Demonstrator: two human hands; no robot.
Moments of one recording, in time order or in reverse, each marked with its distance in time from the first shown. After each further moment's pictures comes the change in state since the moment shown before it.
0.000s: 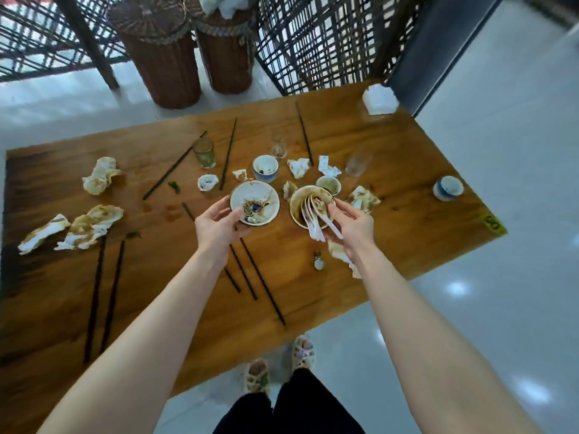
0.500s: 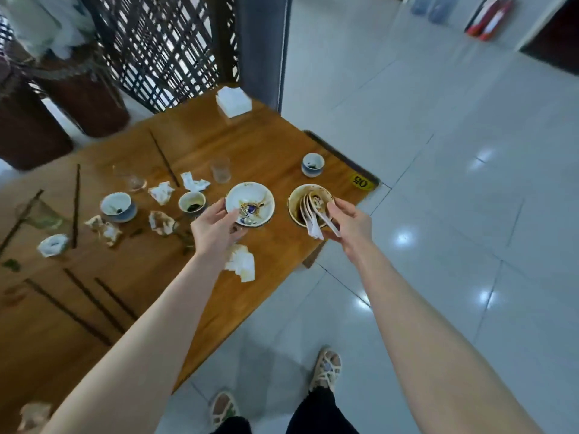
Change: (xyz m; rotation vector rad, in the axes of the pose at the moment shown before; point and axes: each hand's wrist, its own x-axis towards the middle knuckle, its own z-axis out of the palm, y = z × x) left_hand -0.082 -0.081 0.233 0.188 -0.308 0.010; right_hand -0.007 -0.023 -0.257 0.164 0.375 -0.079
